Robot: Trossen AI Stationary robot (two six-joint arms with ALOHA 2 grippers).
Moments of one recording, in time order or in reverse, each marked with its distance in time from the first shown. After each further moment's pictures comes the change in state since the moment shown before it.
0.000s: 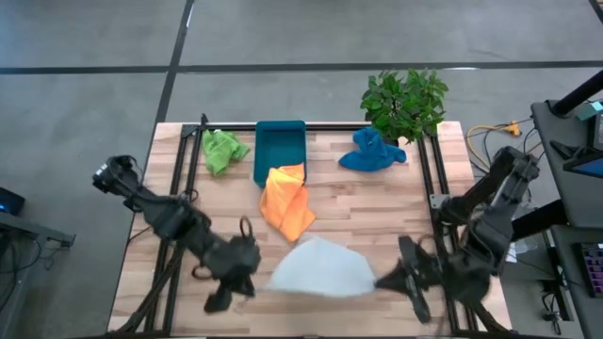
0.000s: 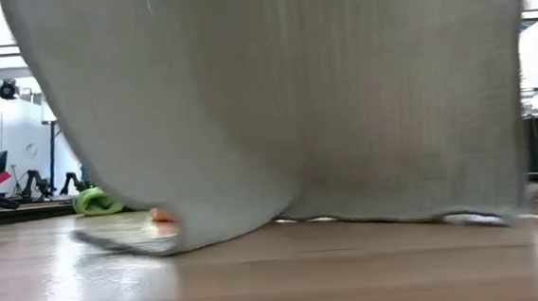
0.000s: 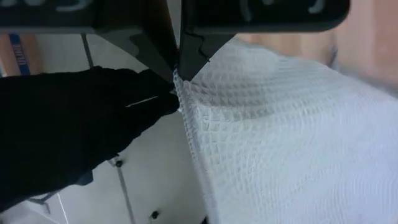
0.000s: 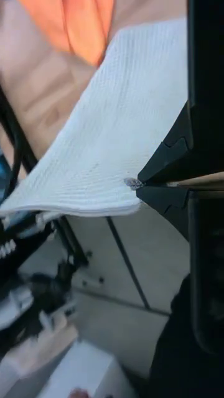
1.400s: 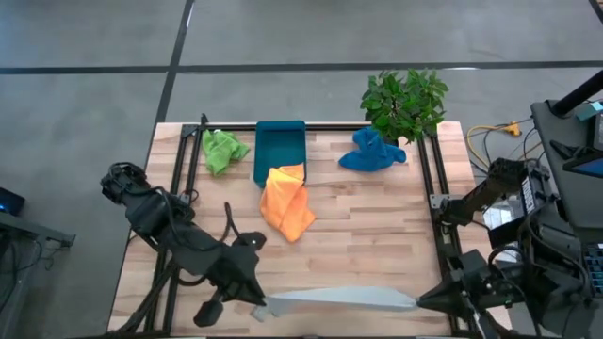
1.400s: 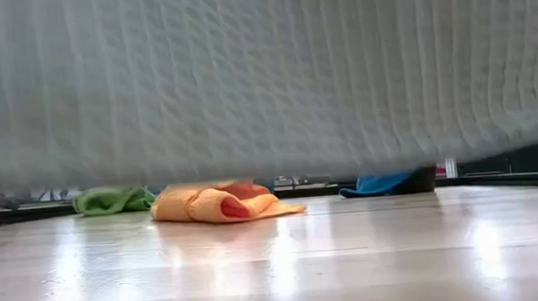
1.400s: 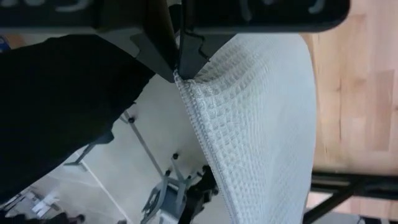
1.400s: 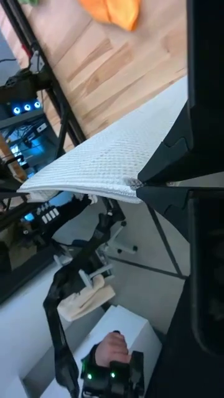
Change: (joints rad) left arm -0.011 0.172 0.526 -0.113 -0.105 0.165; right arm 0.243 0.143 0.516 -0.282 0.290 0.063
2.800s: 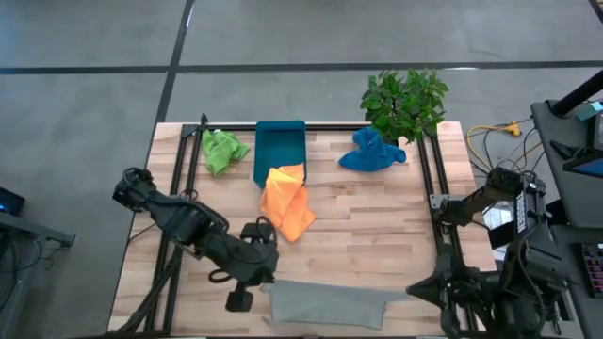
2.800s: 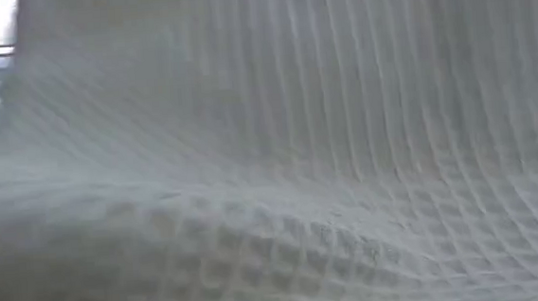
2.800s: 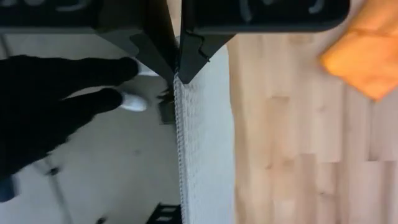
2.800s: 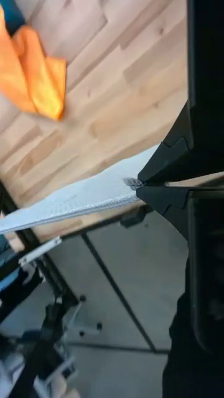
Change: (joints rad) left arm 0.066 0.062 -0.100 -0.231 -0.071 0.014; right arm -0.019 0.099 0.011 -0.507 -0.131 0.467
